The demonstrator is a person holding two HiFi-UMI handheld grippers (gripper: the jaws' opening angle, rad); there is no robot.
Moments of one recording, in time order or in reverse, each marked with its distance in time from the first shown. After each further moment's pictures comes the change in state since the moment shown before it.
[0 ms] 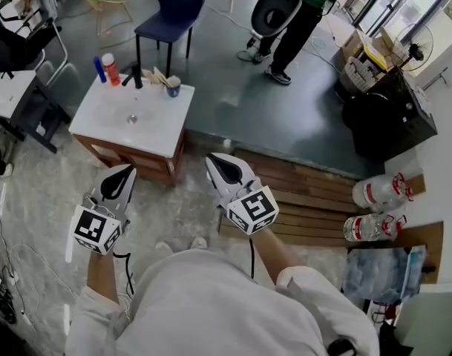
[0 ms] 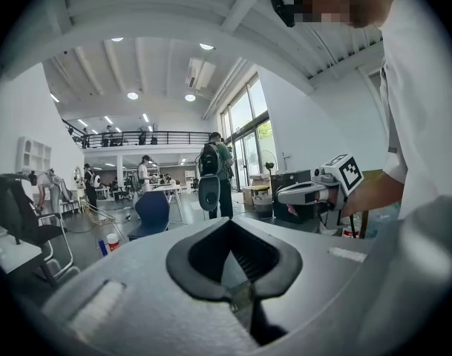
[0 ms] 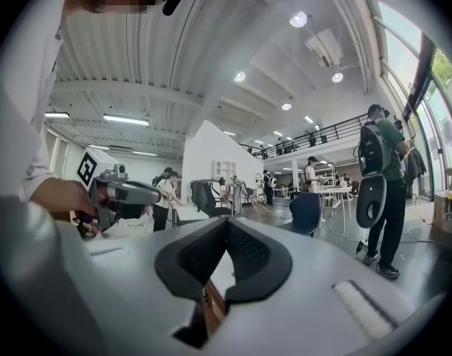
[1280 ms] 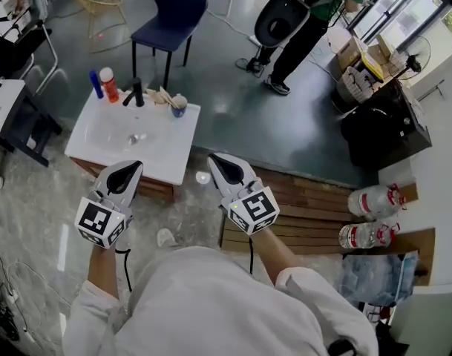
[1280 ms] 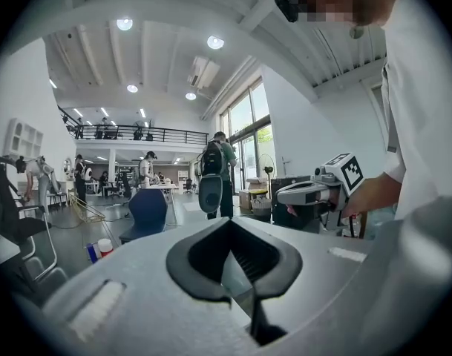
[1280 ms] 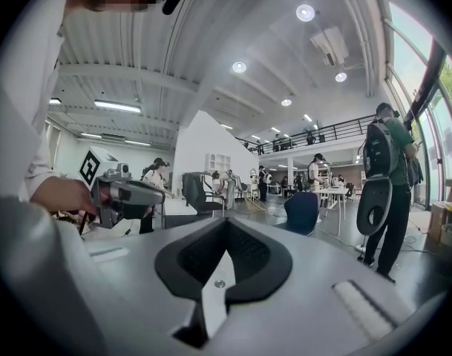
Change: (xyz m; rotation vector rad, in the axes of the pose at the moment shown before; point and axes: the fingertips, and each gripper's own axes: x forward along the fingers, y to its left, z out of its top) left arm 0.079 0.138 -0.019 -0.048 -0.021 -0.073; right arm 0.142 -0.047 0.000 -0.038 0.052 -0.049
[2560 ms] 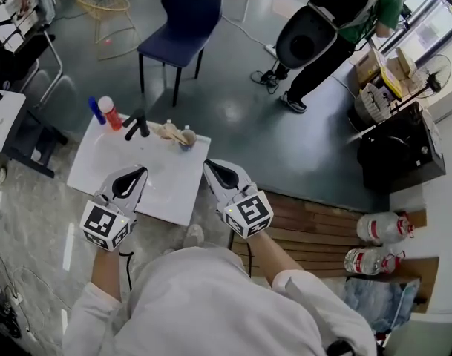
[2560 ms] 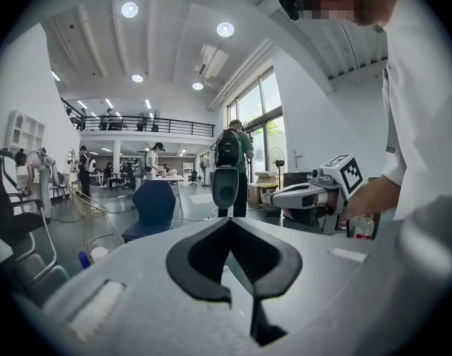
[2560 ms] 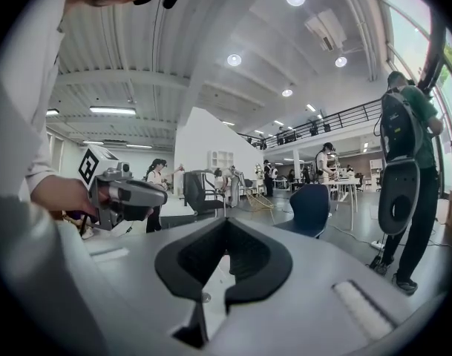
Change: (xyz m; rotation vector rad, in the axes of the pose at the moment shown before) left arm 0.131 0.119 -0.011 -0.039 0.064 0.031; right arm 0.149 -0.112 -0.021 0.053 0.023 0.068
